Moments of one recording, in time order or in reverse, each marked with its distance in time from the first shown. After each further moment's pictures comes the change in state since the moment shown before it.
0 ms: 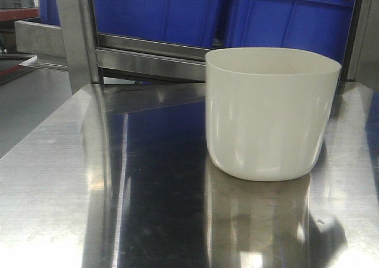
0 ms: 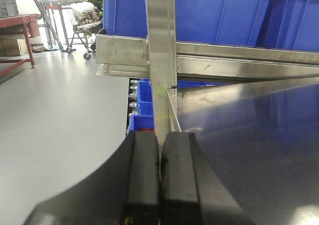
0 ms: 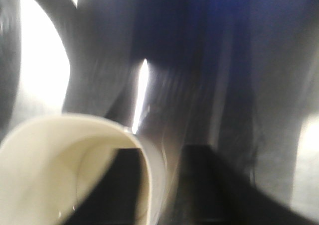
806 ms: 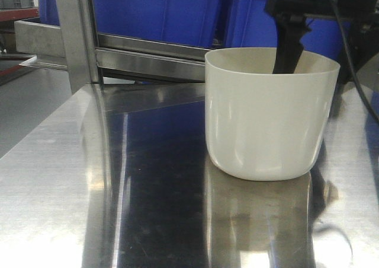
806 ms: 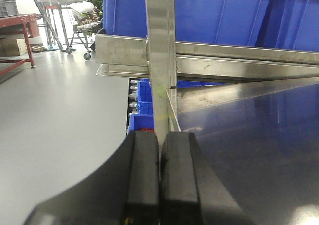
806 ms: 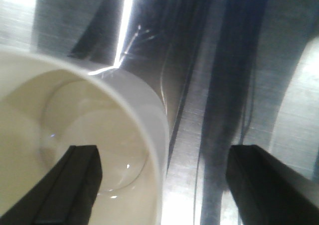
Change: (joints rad) left arm 0.000 0.000 0.000 0.000 0.000 0.000; right arm 0.061 0.207 -0.003 -0.032 0.116 -0.002
